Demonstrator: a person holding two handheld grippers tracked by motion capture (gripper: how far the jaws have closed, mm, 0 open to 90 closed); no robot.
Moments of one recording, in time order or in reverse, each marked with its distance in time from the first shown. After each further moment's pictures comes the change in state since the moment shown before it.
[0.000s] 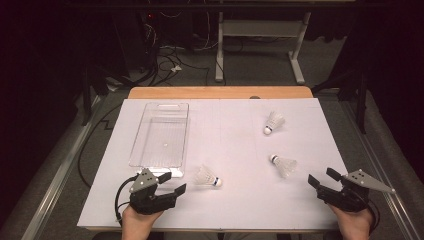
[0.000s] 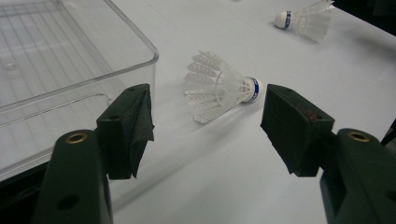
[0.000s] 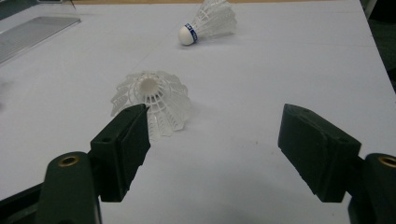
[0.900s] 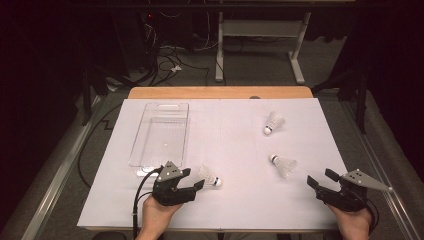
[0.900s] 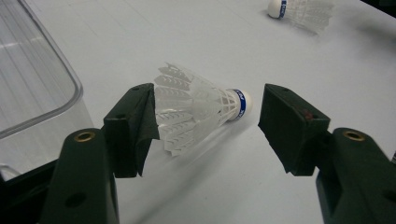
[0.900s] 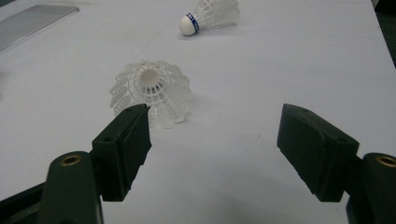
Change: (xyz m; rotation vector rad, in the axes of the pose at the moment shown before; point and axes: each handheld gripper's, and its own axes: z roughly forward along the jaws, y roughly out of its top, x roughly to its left) left arm -0.015 0.019 0.044 0.066 -0.021 0.019; right arm 0.001 -0.001 0.002 0.035 0.003 -0.009
